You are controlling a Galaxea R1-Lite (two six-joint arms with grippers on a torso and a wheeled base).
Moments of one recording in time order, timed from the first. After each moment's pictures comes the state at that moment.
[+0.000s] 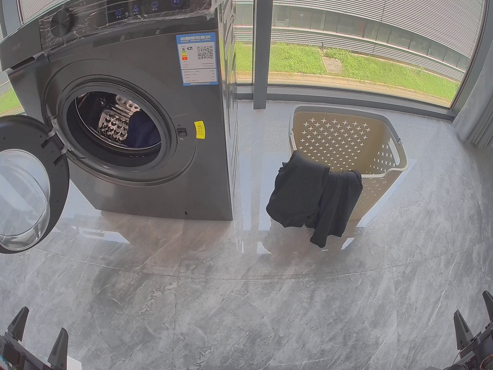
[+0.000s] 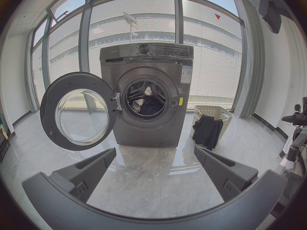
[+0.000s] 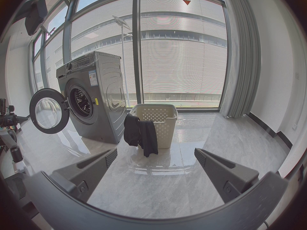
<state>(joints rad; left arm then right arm) -0.01 0.01 -0.02 0.00 -0.03 -0.01 0.00 0.01 -0.02 0.00 0.02 0.00</state>
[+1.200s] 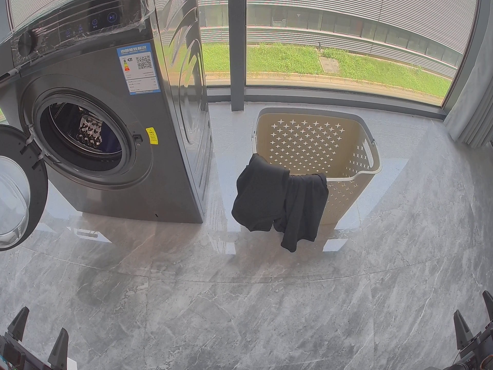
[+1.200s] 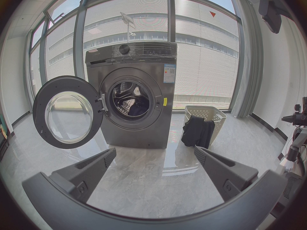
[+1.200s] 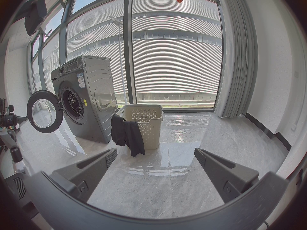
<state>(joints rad) -0.01 0.02 -0.02 0.00 -0.03 -0.01 0.00 0.02 -0.02 0.00 0.02 0.00</state>
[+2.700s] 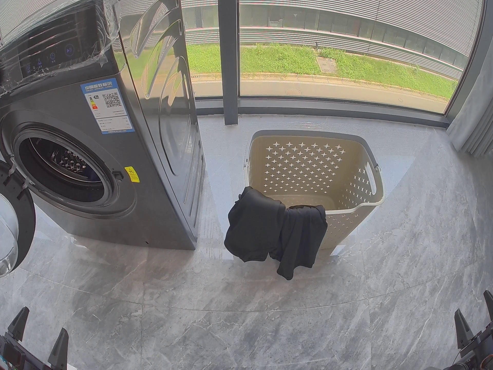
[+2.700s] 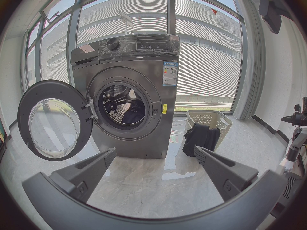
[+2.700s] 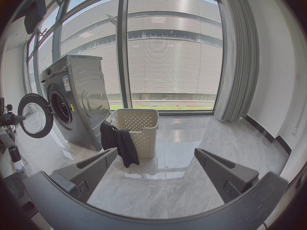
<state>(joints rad) -0.01 0.02 -0.02 0.00 -0.03 -0.01 0.00 0.02 -0.02 0.00 0.01 -0.01</state>
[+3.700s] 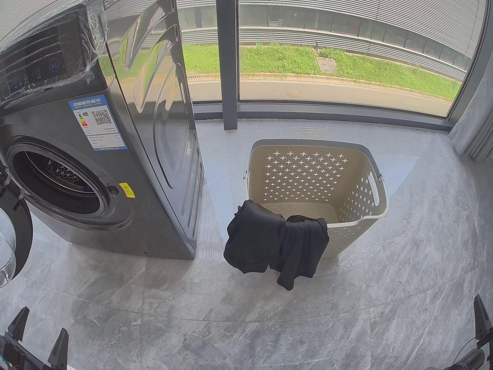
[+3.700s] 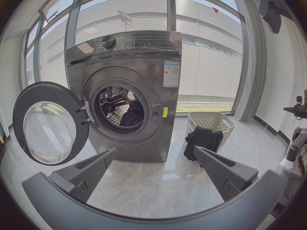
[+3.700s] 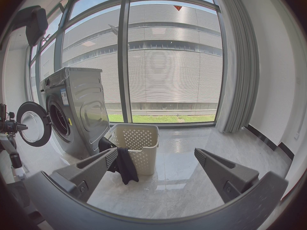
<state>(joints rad) -0.01 0.02 -0.02 0.00 -0.03 -0.01 0.00 0.02 -0.13 0.00 0.01 -0.01</state>
